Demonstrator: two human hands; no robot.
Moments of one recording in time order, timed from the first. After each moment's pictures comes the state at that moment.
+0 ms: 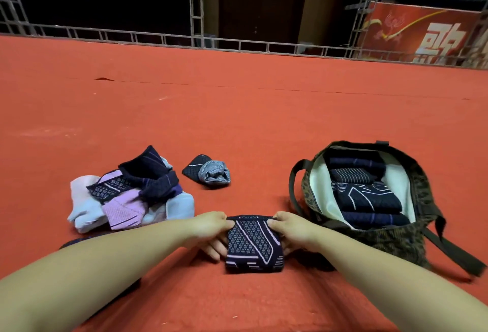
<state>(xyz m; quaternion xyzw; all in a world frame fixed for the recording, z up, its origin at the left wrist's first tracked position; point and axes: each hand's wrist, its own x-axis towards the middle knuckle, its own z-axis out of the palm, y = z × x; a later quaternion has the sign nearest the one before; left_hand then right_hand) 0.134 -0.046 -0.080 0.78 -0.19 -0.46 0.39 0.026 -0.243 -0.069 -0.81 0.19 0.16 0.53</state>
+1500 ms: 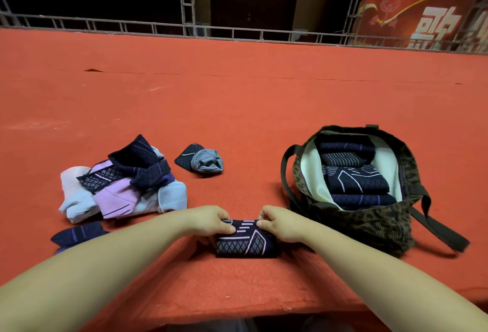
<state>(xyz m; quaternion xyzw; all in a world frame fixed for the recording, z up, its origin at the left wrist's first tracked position) 0.114 -0.051 -0.066 0.85 -0.31 -0.38 0.20 0.014 -0.237 -0.077 -0.94 0.08 0.12 0.30</state>
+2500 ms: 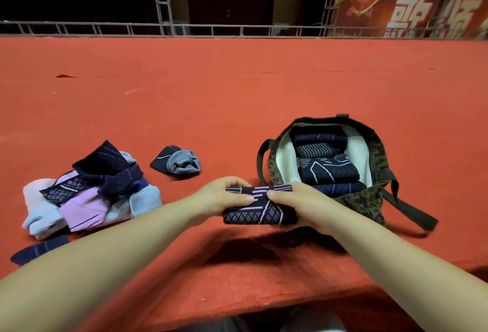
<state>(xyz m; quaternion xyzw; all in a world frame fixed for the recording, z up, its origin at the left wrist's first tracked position) 0.078 -0.107 -0.024 0.70 -0.31 -0.36 0.53 -0.055 -0.269 -0.004 -0.75 0.17 0.06 0.63</state>
